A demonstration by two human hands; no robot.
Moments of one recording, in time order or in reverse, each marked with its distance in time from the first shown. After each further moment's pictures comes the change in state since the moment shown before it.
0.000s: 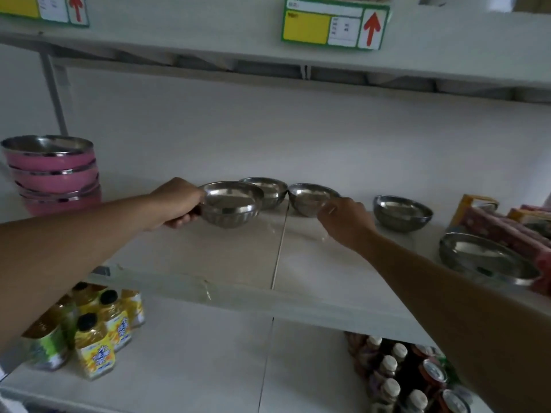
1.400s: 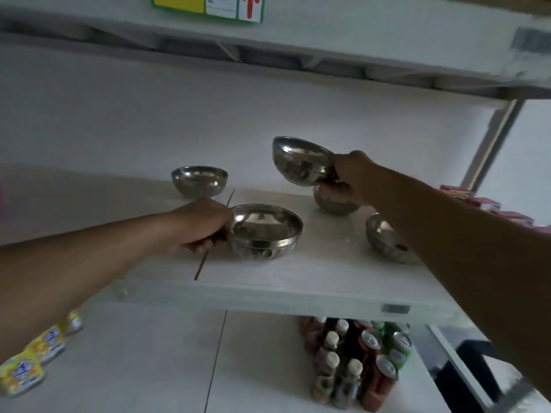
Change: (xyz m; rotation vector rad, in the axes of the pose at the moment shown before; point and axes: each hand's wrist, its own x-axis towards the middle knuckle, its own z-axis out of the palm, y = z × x) left_hand -0.070 0.075 0.136 -0.024 -0.423 0.137; right_hand 0.026 0.062 -0.122 0.772 0.002 0.477
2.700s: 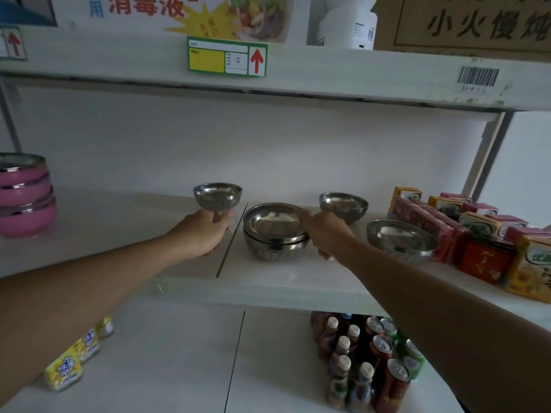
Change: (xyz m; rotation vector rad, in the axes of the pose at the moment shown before) left_hand -0.038 -0.018 -0.012 0.349 0.343 0.137; right_hand -0.062 0.078 0.041 -0.514 -0.089 -0.185
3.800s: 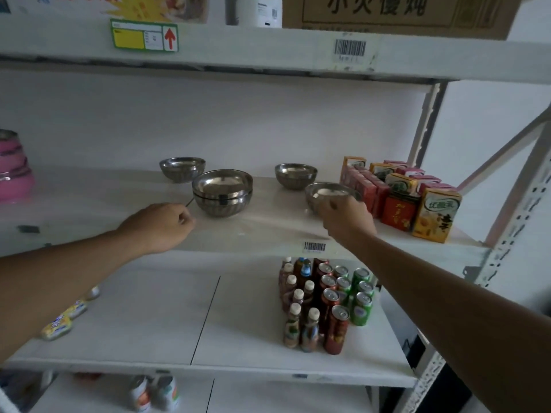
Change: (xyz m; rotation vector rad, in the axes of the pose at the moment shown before) left_hand -0.099 0.040 0.032 0.390 0.019 0.044; right_hand -0.110 0.123 -0.110 -0.063 0.233 -0.079
